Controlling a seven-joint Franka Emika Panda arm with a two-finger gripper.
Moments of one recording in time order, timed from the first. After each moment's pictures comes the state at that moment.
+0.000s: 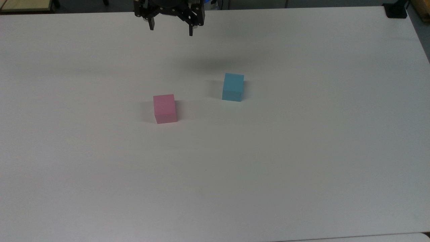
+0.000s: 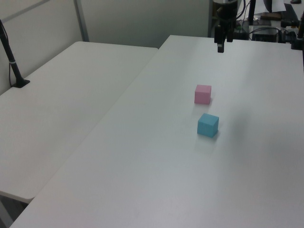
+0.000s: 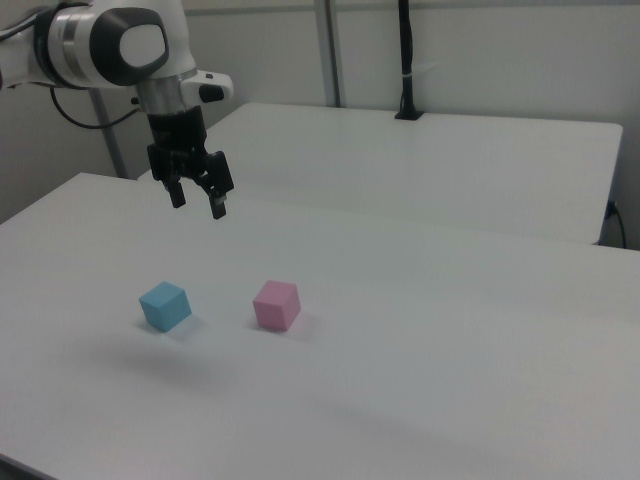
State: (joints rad) arm -0.05 0.04 0.08 -1.66 -0.05 1.65 0.15
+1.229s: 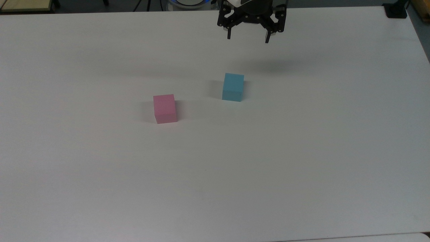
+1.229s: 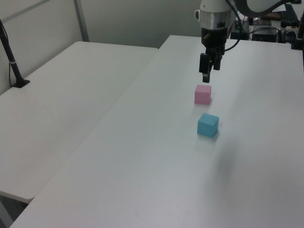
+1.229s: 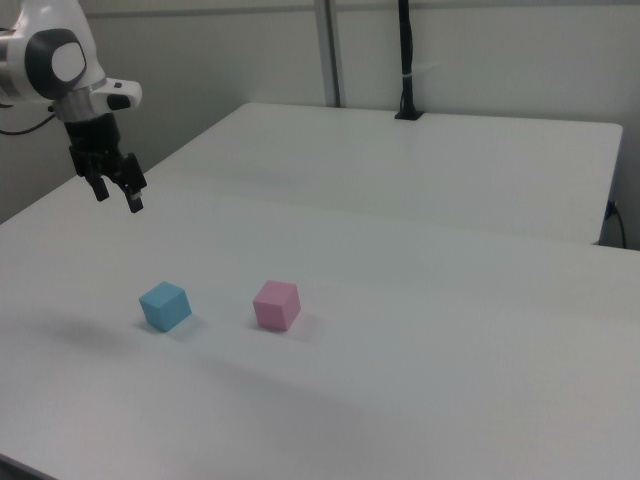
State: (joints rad) arm 0.01 0.09 0.34 -1.68 -0.05 1.77 0.46
